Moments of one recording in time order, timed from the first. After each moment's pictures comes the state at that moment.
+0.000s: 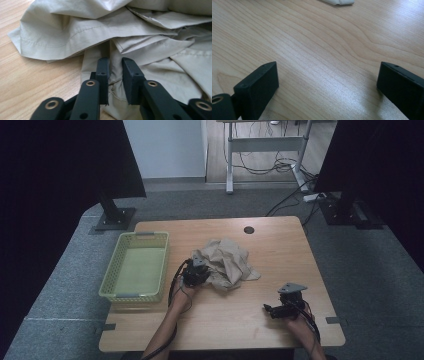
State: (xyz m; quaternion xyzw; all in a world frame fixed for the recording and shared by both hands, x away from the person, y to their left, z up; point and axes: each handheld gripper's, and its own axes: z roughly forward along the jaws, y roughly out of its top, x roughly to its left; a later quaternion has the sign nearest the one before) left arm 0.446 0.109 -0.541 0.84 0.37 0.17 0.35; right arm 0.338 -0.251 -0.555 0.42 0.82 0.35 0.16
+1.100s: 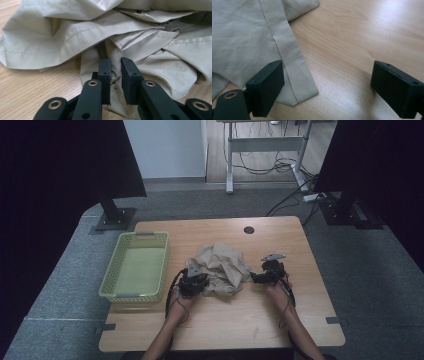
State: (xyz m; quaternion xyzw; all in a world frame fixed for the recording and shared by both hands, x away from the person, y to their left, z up) left arm 0.412 0.121 -0.545 0.82 0.38 0.15 0.39; right arm 0.453 -0.211 -0.556 0.48 0.79 0.34 0.19
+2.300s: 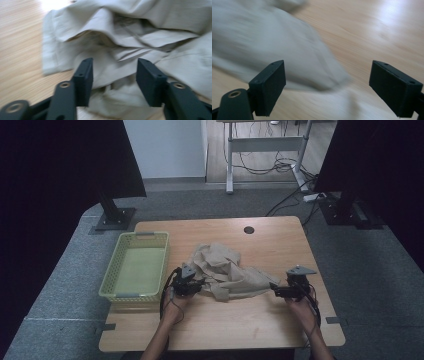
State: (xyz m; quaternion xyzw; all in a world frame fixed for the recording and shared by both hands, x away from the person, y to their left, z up) left arm 0.403 0.131 -0.525 0.82 0.38 0.20 0.38; right arm 0.379 -0.268 -0.527 0.48 0.76 0.38 0.20
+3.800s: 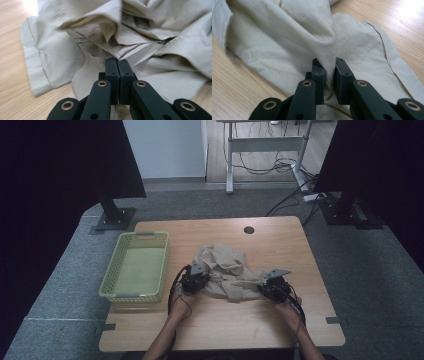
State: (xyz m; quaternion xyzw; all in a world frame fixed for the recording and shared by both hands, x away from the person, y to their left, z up) left arm 0.414 0.118 -0.522 0.82 0.37 0.17 0.41; right arm 0.381 -0.214 -0.537 0.42 0.83 0.33 0.16
